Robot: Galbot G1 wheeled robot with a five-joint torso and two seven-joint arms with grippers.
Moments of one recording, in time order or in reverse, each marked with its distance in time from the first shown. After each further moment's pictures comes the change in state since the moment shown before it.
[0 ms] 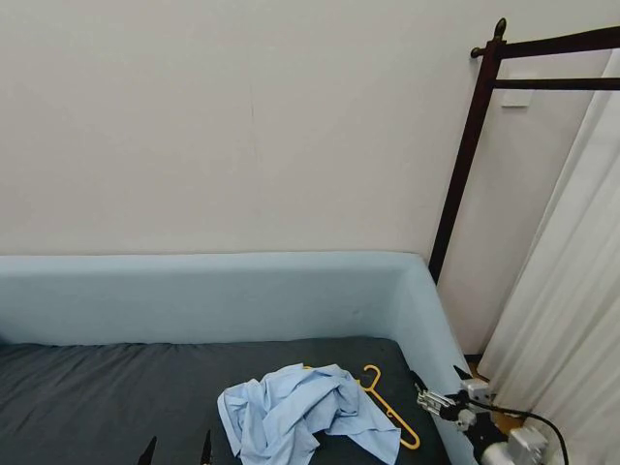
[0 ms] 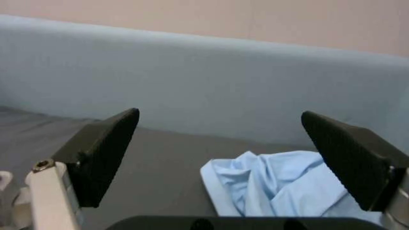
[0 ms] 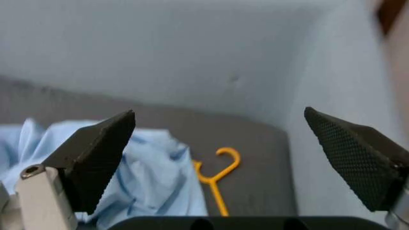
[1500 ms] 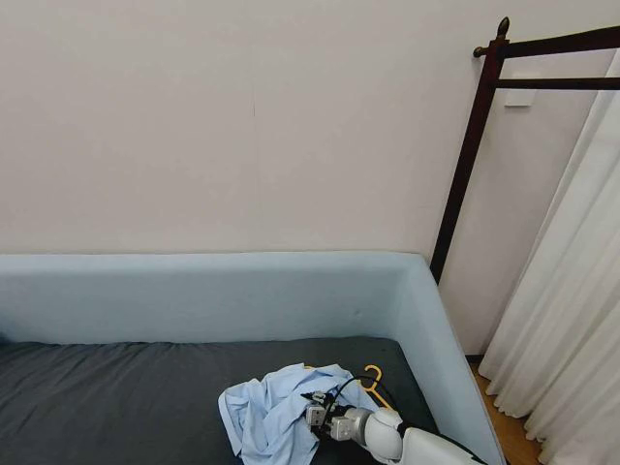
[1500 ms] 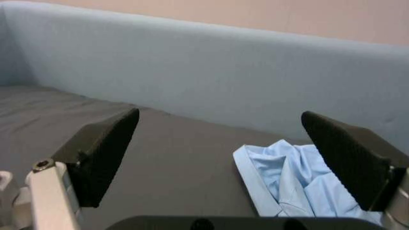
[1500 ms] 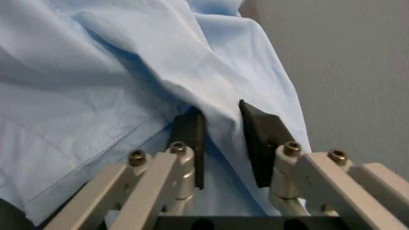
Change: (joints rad) left arm 0.020 -0.069 -0.031 0.087 -0.002 -0.097 -0.024; right arm 0.691 0.325 -0.826 -0.794 -0.896 0.285 -0.253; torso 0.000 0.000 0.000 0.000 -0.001
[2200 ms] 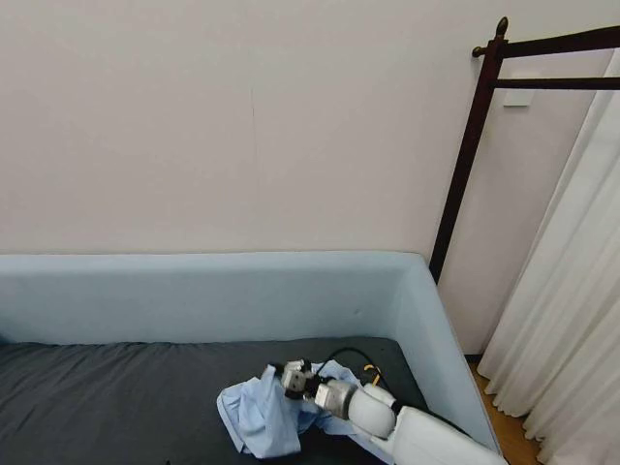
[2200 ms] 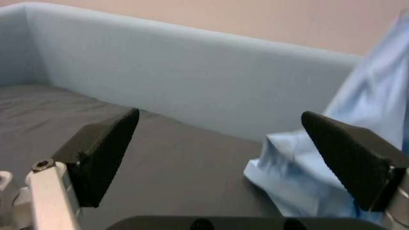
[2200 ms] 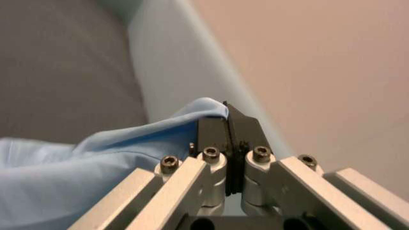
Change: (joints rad) left arm -0.055 0.004 -0.043 0.015 -0.081 0.009 -0.001; right arm 0.195 -0.051 -0.024 0.431 0.338 -0.034 0.081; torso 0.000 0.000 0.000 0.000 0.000
